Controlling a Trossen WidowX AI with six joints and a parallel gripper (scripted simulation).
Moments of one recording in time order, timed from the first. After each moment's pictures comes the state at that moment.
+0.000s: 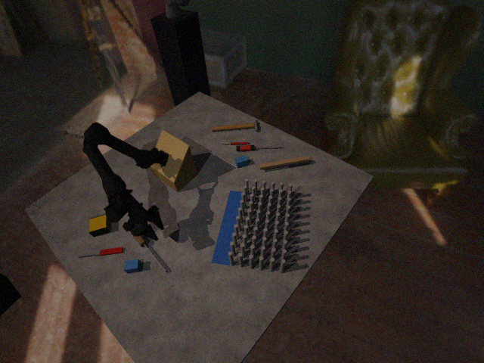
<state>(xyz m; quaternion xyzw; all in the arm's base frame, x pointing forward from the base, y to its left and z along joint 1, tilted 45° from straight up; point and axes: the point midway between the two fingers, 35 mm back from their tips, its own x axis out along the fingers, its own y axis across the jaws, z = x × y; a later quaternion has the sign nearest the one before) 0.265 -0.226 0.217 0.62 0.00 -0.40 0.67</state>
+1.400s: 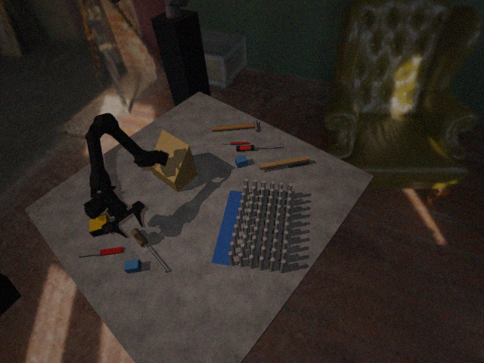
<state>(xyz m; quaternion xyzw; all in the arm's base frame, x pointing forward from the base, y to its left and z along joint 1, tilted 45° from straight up) 0.144 -0.273 0.232 0.81 -0.28 -0.42 0.29</state>
